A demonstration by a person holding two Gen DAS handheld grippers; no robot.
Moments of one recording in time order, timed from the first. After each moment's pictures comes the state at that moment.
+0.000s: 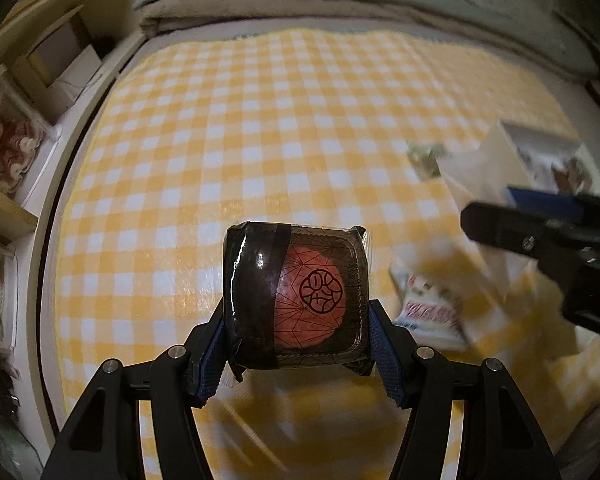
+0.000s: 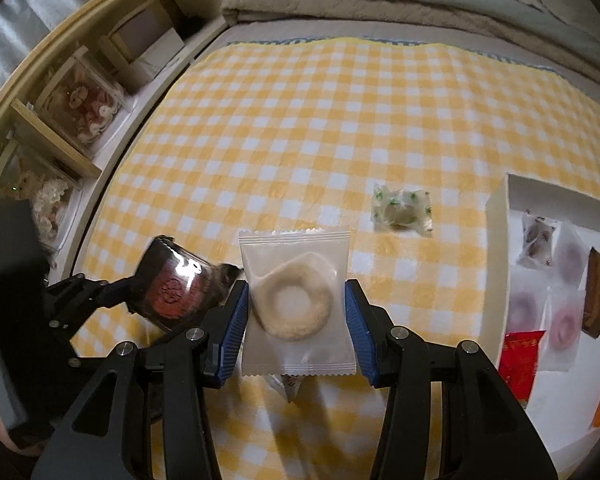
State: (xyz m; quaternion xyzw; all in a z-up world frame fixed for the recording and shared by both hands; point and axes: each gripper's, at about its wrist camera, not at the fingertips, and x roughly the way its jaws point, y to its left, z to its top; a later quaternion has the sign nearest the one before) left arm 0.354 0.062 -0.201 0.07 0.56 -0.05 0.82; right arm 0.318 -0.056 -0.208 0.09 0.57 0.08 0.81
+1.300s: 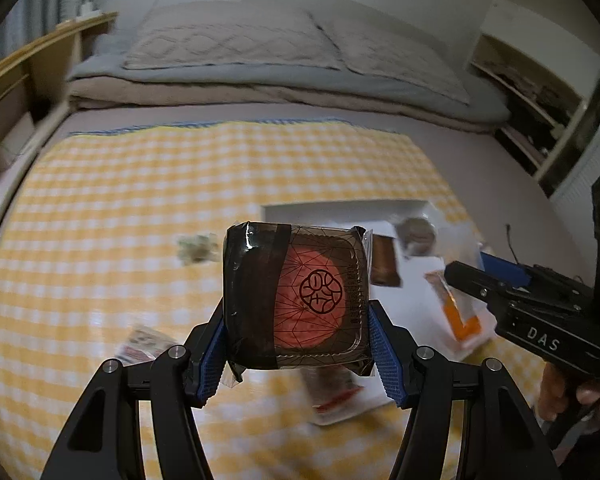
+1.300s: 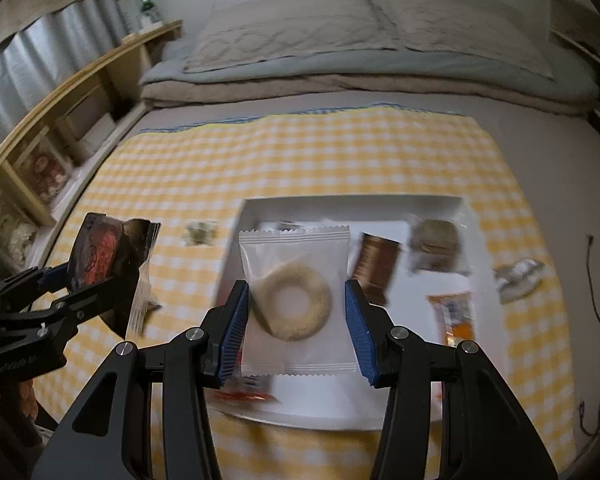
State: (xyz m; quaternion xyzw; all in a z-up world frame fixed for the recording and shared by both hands) left arm 0.258 -0.108 -0.097 -0.01 0.46 -0.18 0.87; right arm 0.179 -0.259 -0.107 0.08 0.48 -0.05 0.87
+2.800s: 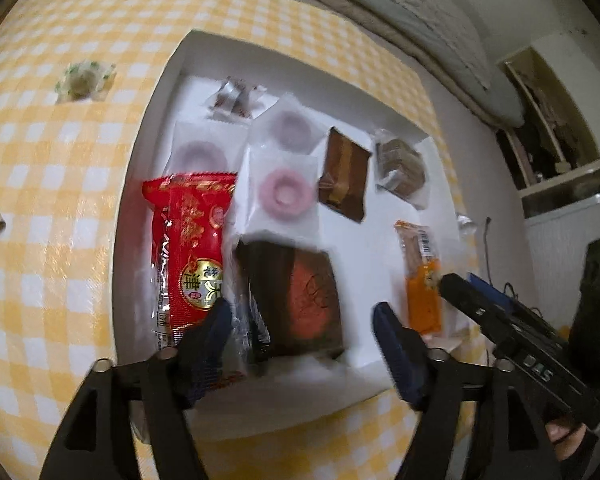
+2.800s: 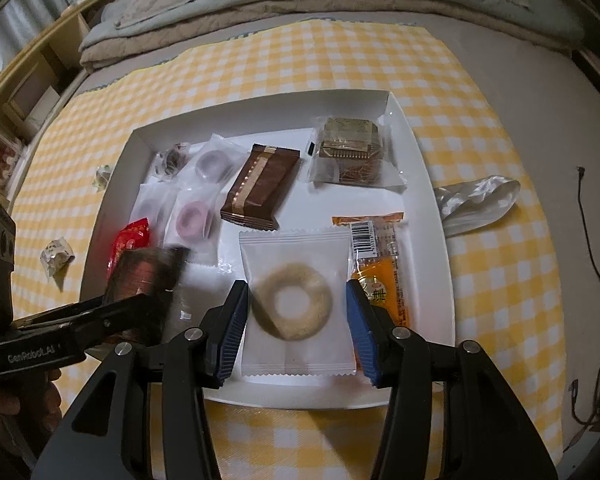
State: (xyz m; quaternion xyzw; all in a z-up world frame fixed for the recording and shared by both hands) left arm 0.354 -0.177 -0.246 -0.17 0.60 -0.20 0.76; right arm 0.155 -0.356 -0.182 0.10 0.57 -0.09 0.81
